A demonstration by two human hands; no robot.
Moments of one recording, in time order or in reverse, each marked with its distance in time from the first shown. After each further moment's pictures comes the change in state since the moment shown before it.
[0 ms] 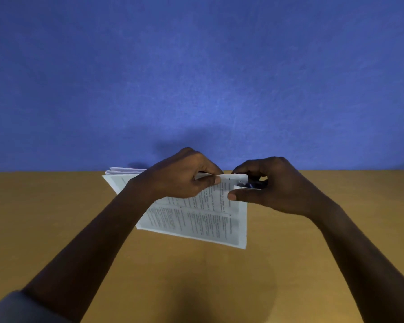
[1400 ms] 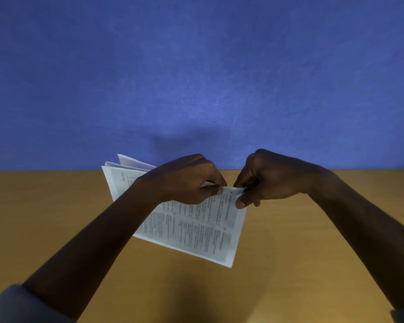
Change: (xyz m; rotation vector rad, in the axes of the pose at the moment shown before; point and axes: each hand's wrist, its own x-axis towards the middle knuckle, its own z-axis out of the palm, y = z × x) left_hand 0.025 -0.005 0.010 0.171 -0.155 0.060; right_hand 0.048 0.019 -0.025 -0.063 -0.568 -0.019
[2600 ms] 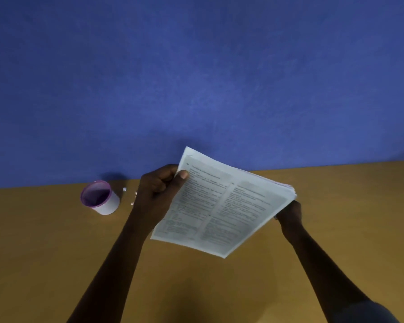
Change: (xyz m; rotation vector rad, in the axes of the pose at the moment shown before) left_hand 0.017 -0.035 0.071 -0.800 0.722 -0.310; right_hand -0.020 0.237 0.159 0.891 1.249 0.767
